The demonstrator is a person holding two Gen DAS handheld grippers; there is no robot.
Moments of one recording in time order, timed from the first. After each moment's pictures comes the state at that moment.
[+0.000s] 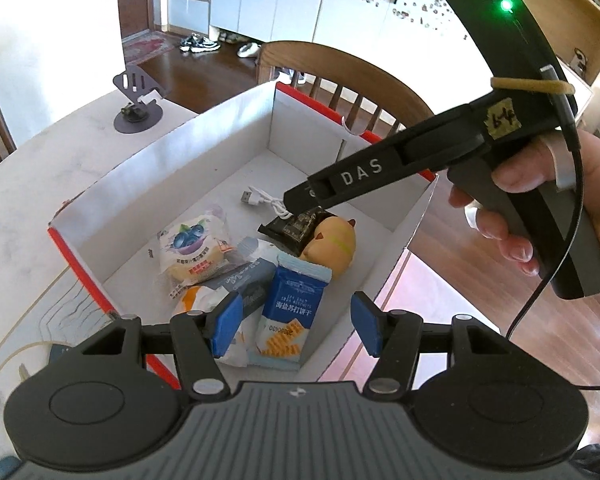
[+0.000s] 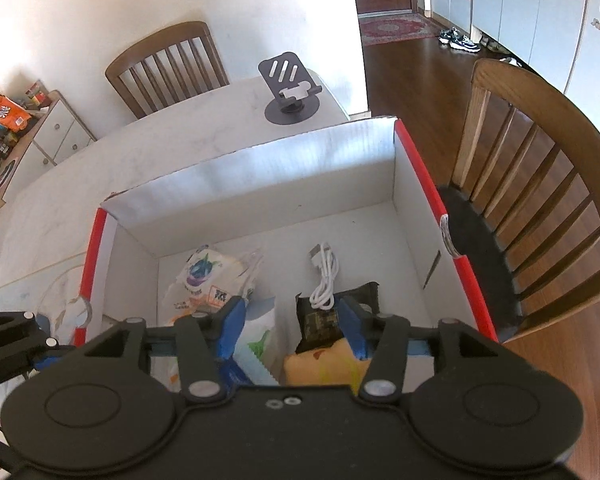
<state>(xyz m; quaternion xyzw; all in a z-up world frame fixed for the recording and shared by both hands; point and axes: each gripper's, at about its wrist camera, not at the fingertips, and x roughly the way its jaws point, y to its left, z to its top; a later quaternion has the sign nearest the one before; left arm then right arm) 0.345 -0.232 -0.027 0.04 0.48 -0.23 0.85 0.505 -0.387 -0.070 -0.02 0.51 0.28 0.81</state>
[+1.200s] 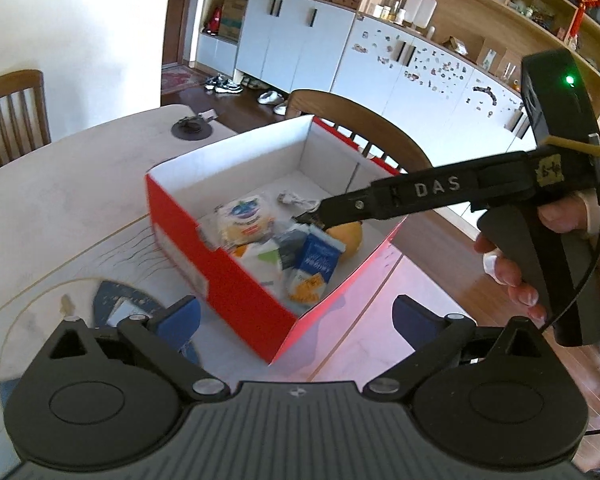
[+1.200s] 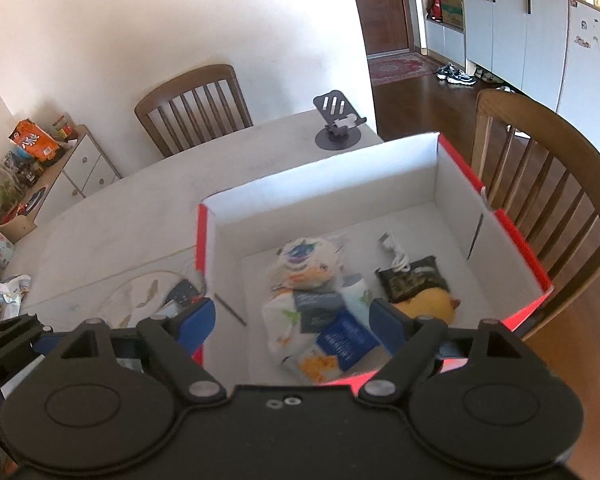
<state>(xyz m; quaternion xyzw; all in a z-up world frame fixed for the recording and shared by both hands) 0.249 -0.141 -0.004 -0.03 0.41 -0.21 0.89 0.400 -0.361 -0.030 0.02 0.45 0.28 0.85</state>
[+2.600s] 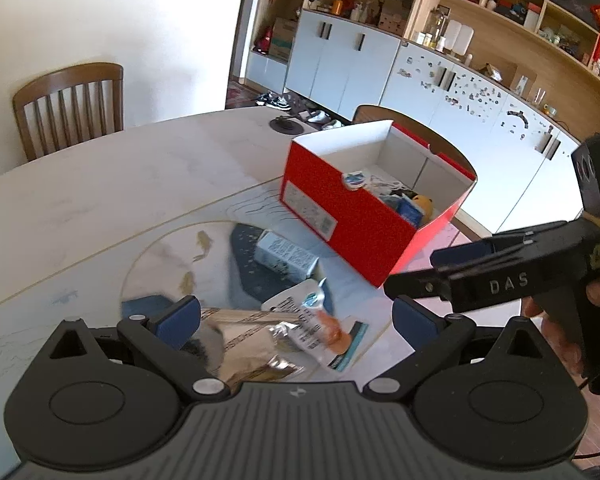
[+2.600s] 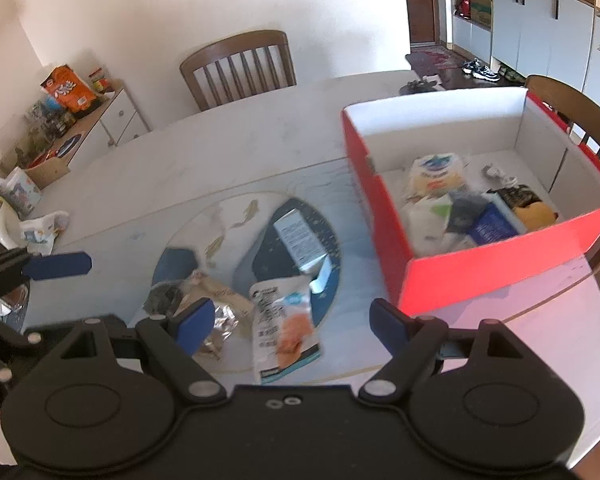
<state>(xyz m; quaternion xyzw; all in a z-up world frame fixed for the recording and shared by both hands) 0.156 0.003 -0.010 -0.04 0.38 -0.16 0.91 0.267 -0.253 -0.044 -0.01 0.46 0.29 0.84</state>
